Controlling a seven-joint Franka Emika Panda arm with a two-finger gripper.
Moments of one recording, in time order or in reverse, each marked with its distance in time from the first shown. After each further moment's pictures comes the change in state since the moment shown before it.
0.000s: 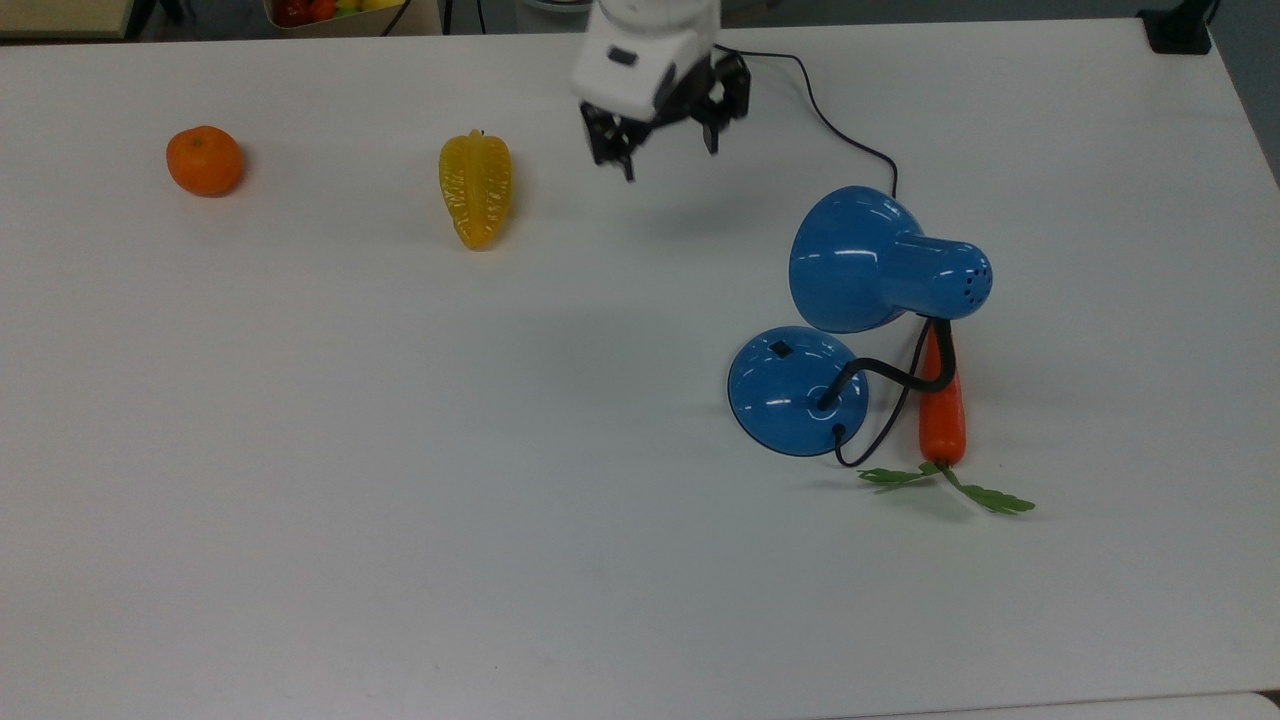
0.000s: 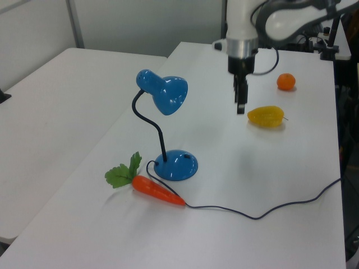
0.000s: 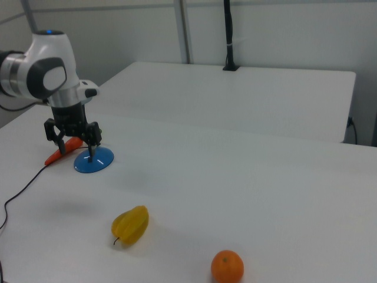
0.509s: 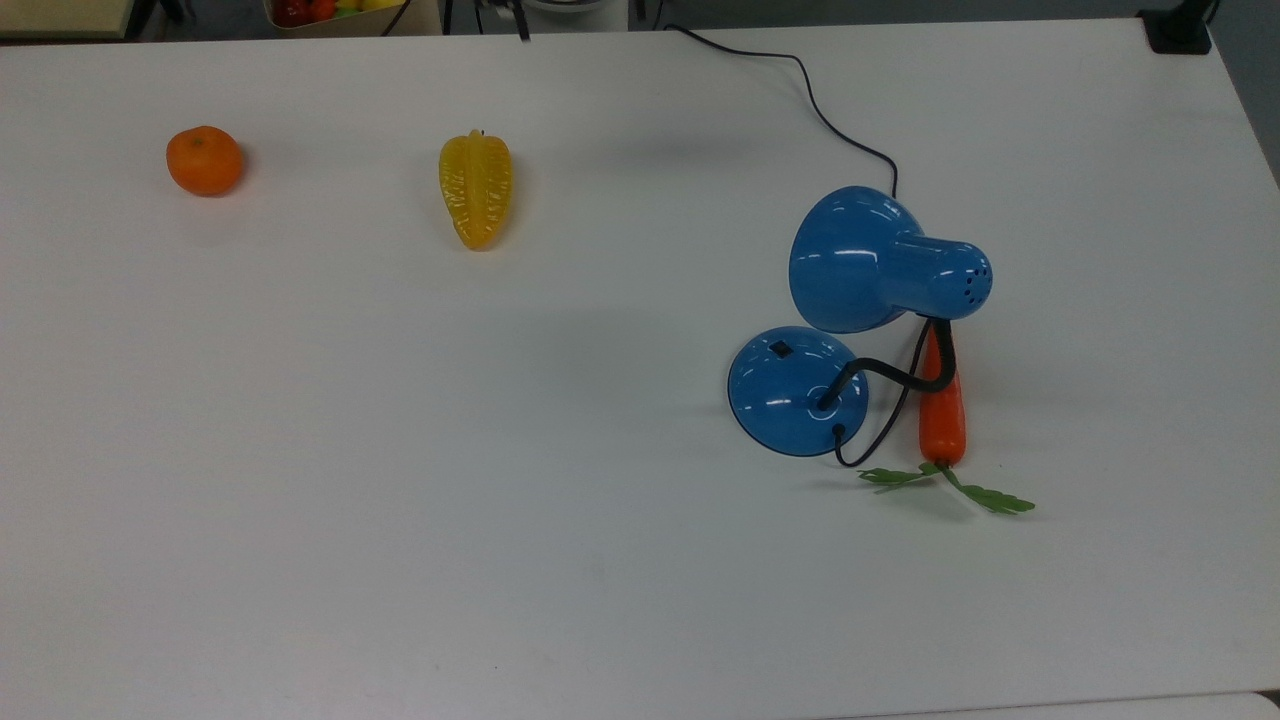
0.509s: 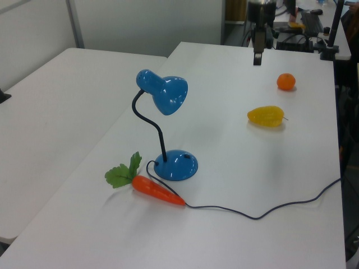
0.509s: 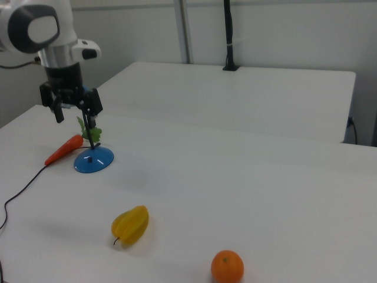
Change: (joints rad) arm -0.125 -0.127 -0.002 0.170 0.000 -0.294 0.079
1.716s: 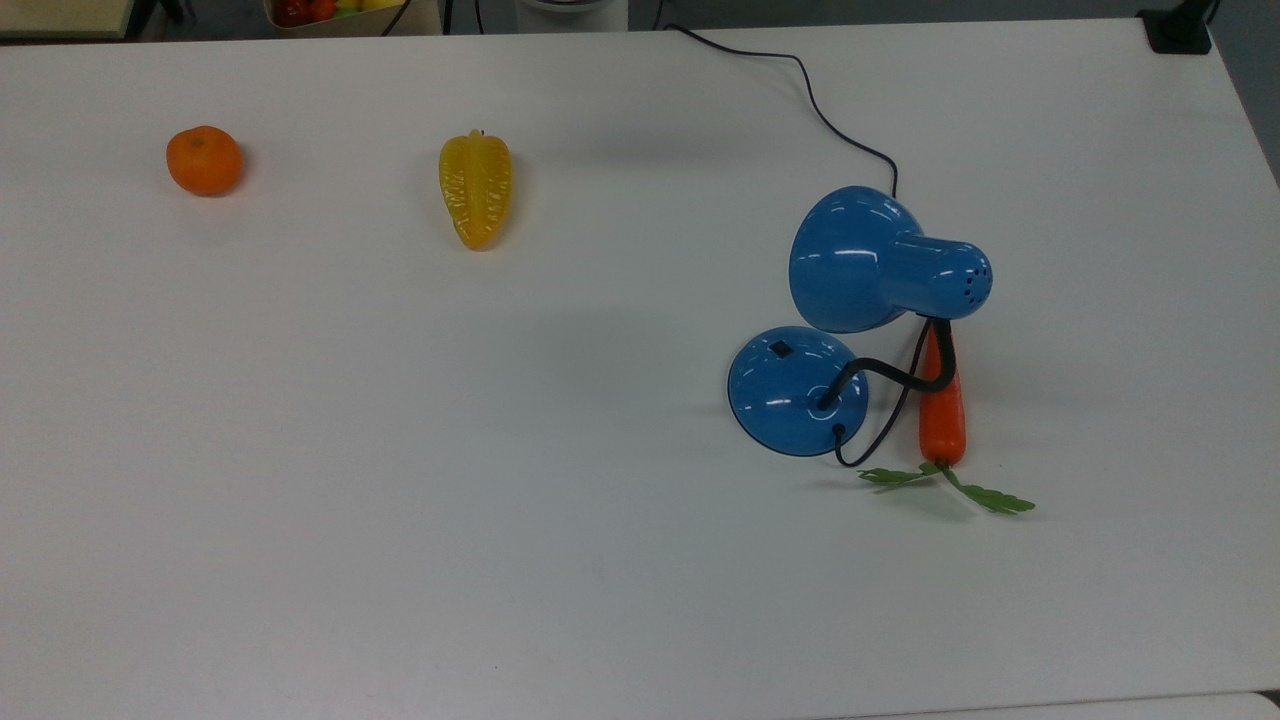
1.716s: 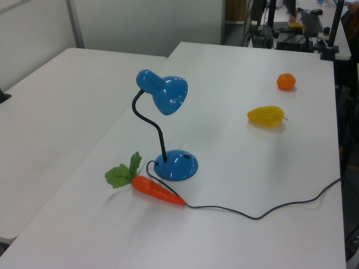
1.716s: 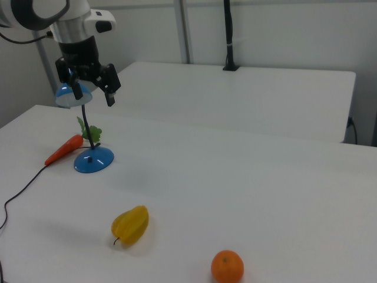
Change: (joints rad) arm 0.079 0.016 -0.178 0.130 0.000 0.004 -0.021
